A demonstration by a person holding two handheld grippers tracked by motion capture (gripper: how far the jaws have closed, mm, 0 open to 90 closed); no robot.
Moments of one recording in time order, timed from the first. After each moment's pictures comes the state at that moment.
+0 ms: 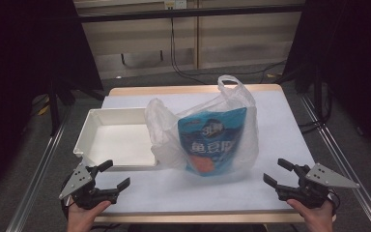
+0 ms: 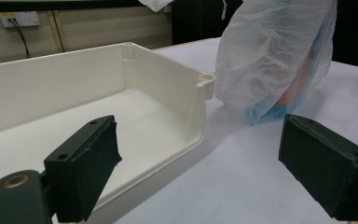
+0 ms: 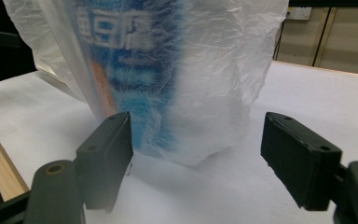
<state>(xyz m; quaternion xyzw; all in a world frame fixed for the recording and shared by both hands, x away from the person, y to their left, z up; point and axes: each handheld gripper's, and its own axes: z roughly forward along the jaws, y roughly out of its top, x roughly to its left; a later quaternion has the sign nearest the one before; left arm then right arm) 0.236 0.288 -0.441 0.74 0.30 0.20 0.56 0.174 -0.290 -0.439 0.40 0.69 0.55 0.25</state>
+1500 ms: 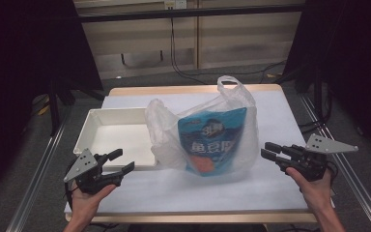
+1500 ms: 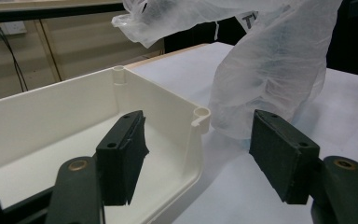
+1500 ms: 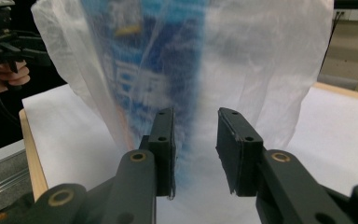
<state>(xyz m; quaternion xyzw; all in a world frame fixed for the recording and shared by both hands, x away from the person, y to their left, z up) 0.260 0.266 -0.407 0.76 0.28 0.20 0.56 0.223 -0.290 -0.386 0.34 0.72 0.57 0.19</state>
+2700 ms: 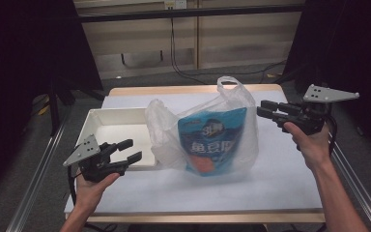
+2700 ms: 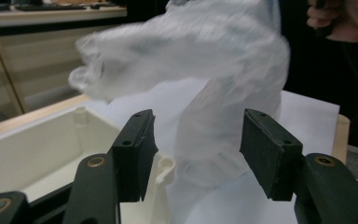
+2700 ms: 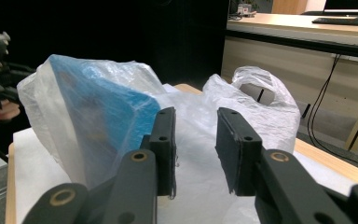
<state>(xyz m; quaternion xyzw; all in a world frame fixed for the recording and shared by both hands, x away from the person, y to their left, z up) 0.273 0.243 -0.366 0.75 0.23 0.14 0.60 0.292 -0.284 -0.308 0.31 0.72 0.59 0.20</state>
